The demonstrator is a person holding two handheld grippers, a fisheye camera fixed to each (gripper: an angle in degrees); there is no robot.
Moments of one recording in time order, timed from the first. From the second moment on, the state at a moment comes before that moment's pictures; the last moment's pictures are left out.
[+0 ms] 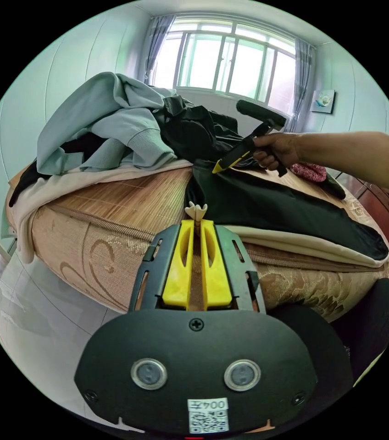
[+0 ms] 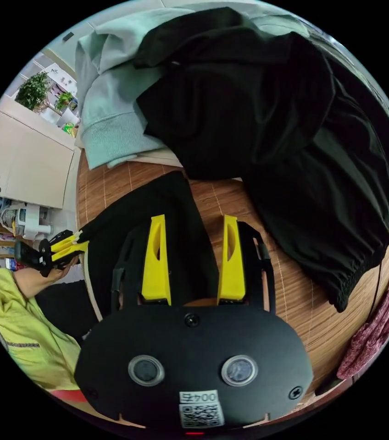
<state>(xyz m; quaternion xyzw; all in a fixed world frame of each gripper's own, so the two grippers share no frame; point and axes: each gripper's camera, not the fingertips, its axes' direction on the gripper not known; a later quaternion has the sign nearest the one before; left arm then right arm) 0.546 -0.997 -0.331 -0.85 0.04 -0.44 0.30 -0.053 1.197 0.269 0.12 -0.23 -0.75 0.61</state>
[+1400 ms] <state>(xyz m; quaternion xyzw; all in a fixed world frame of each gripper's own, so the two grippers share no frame) 1.031 -1.330 0.090 -0.56 0.31 -0.68 0.36 0.612 1.012 0.126 0.31 -0.50 -0.42 0.69</state>
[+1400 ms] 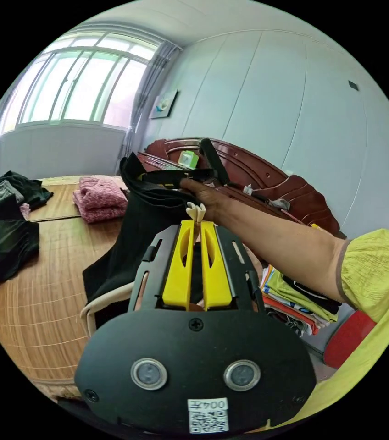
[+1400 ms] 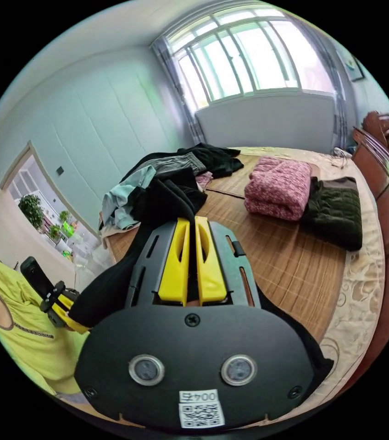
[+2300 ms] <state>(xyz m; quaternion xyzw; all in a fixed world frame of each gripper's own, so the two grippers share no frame) 1.348 -1.408 0.037 -0.50 0.54 -0.58 0.34 0.912 0.930 0.255 0.28 -0.47 -0.07 0.83</state>
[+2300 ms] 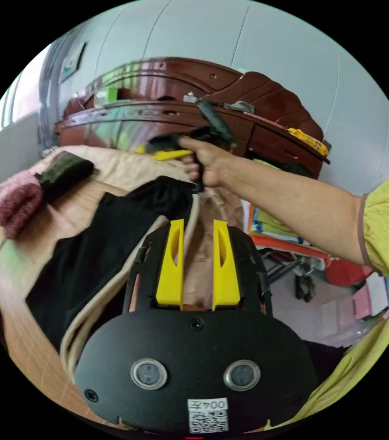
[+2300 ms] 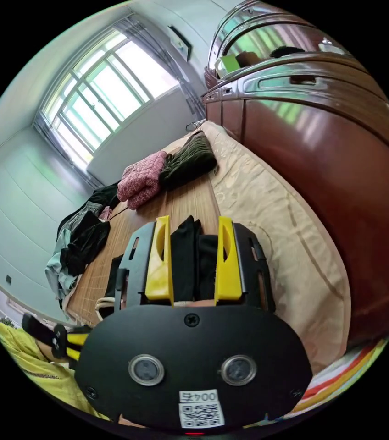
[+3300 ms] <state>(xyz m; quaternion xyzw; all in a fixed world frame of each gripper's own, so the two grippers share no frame) 1.317 -0.929 -0.257 -0.67 0.38 -0.63 0.04 0.858 1.034 0.331 0.22 -0.42 0.12 0.87</state>
